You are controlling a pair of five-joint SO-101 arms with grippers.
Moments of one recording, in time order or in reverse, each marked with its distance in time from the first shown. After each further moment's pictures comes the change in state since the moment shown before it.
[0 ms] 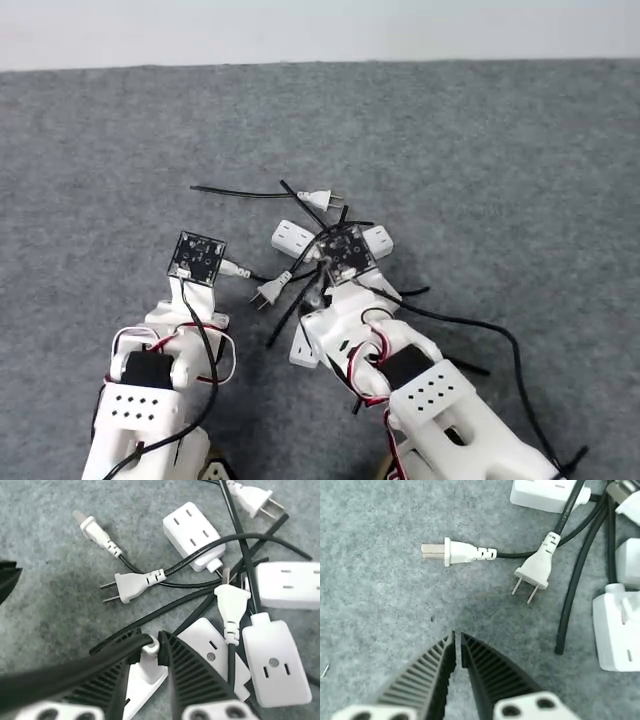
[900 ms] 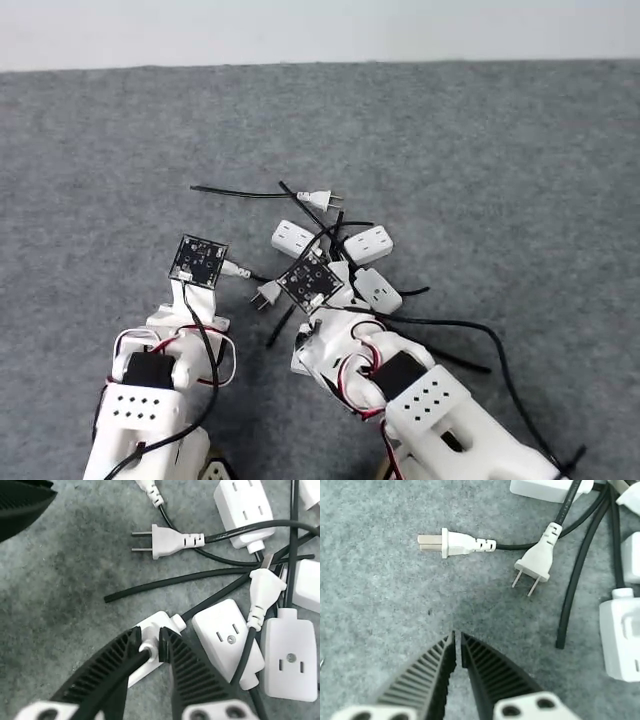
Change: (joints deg) left arm -0.6 0.0 1.1 0.0 0.0; right arm -5.6 -1.0 0.7 10.7 12.2
